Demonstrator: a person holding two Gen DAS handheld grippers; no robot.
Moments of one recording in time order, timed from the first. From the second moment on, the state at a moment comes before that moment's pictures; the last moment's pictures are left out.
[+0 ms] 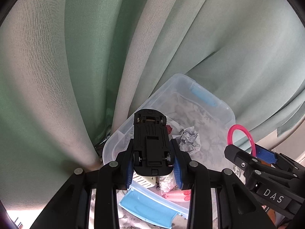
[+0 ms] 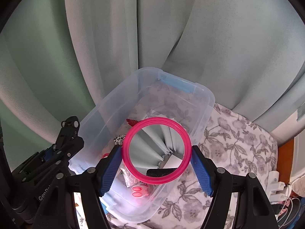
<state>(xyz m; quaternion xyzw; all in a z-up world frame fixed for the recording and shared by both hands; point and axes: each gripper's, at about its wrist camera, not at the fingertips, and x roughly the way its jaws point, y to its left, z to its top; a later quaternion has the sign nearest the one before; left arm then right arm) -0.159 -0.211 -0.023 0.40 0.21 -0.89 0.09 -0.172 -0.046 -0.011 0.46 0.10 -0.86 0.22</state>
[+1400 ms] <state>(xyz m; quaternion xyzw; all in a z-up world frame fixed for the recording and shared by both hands) -0.132 -0.173 0.008 0.38 0.19 -0.91 0.05 -0.141 0.015 0.015 0.44 0.04 -0.88 0.20</state>
